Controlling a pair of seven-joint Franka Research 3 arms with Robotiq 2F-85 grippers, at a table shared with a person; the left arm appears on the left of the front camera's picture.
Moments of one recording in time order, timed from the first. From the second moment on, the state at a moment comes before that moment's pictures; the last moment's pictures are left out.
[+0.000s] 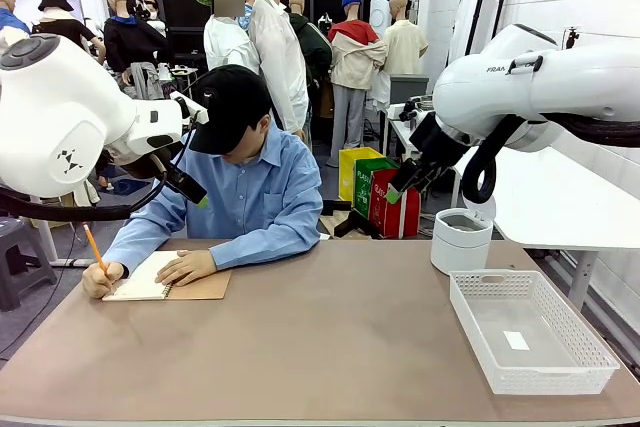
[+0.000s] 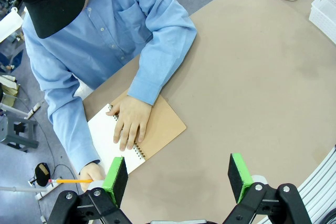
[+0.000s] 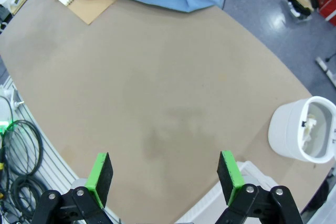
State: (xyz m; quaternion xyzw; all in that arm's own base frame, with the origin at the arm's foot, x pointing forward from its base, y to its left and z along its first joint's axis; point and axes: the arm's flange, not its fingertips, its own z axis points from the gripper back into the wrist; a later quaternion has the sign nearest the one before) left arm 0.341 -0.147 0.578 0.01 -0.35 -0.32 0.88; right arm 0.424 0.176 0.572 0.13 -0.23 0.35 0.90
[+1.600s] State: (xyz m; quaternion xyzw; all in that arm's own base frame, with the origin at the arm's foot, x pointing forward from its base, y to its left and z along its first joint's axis) left arm 0.341 -0.147 0.578 0.01 -0.35 -0.32 0.88; right arm 0.424 0.176 0.572 0.13 -0.23 0.35 0.90
